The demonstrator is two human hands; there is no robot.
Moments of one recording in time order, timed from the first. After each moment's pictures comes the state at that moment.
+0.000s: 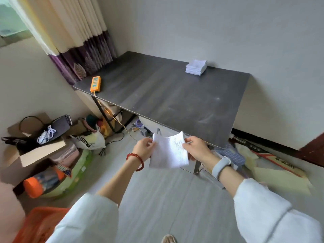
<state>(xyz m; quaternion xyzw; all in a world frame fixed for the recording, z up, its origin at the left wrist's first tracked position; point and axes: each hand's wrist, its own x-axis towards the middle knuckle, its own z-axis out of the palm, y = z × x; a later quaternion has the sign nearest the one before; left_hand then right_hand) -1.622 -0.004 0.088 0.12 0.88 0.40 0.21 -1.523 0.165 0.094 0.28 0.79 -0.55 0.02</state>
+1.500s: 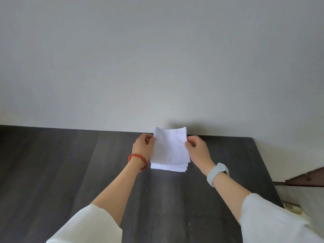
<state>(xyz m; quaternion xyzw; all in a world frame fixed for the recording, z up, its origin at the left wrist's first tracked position) -2.261 0.572 0.028 0.28 0.80 0.44 0.30 -2.102 0.655 0.036 0.51 0.68 -0.48 -0.22</state>
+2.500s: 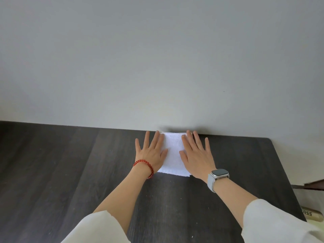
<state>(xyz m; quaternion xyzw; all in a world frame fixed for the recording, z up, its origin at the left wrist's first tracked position) -2.259 0.596 -0.035 0.54 0.83 -0.04 0.15 -2.110 0.683 -0.034 0.37 0.93 -0.03 0.07</state>
